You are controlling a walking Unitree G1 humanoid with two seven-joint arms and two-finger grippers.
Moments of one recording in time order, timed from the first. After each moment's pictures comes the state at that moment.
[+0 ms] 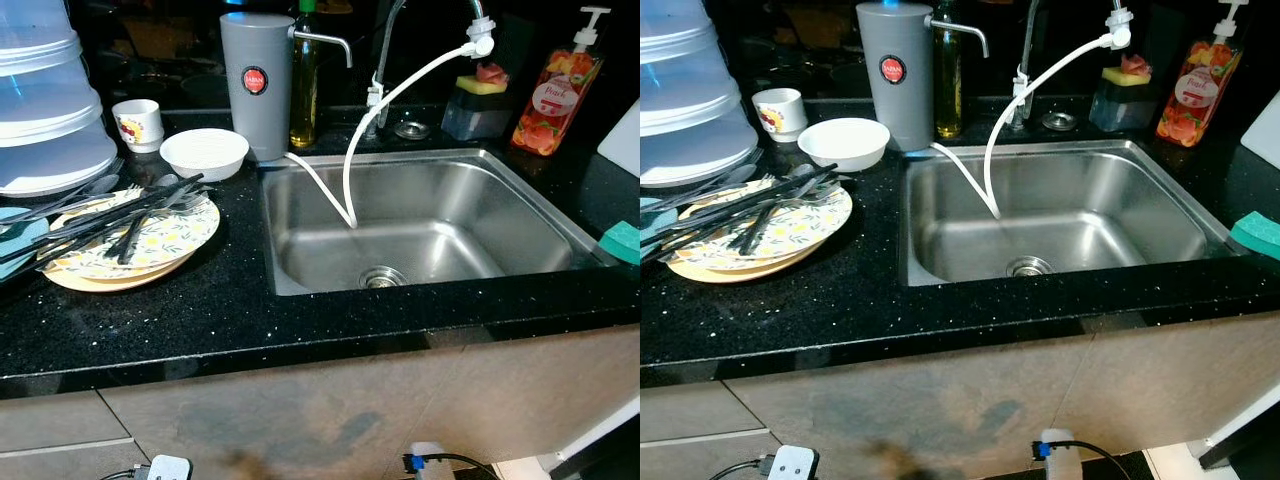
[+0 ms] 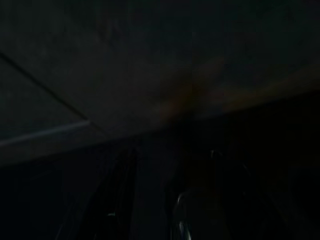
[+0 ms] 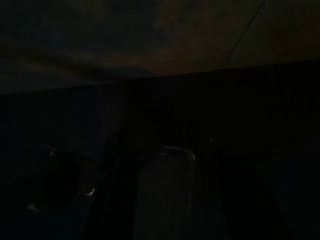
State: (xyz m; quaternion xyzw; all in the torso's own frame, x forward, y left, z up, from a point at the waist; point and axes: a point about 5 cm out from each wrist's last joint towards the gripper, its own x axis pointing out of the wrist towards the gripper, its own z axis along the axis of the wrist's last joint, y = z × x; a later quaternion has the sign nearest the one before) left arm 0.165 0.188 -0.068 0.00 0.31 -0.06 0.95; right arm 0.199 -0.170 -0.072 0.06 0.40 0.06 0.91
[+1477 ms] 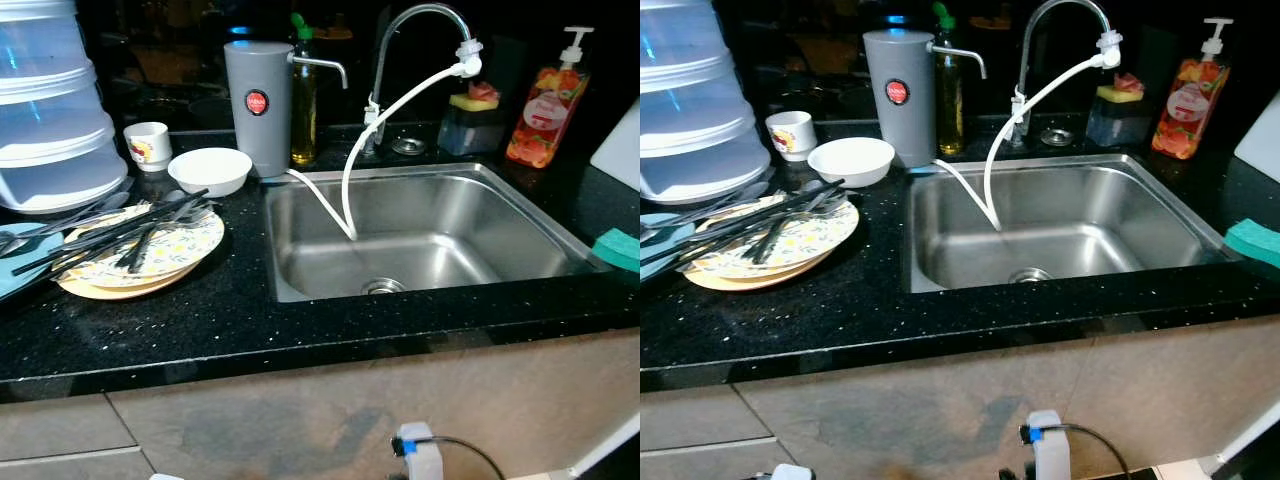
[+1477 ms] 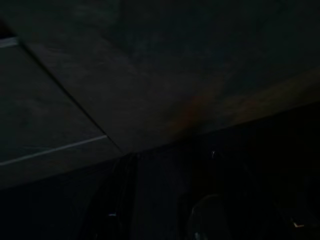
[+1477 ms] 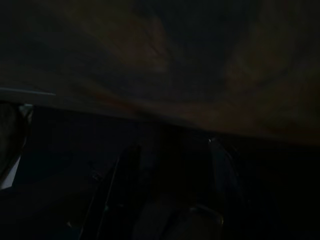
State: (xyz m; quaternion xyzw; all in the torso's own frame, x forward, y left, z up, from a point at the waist) left arm 0.152 0.206 -0.067 0.01 0.28 -0.08 0.96; right arm 0.226 -0.167 -0.044 0.06 0.32 0.20 0.92
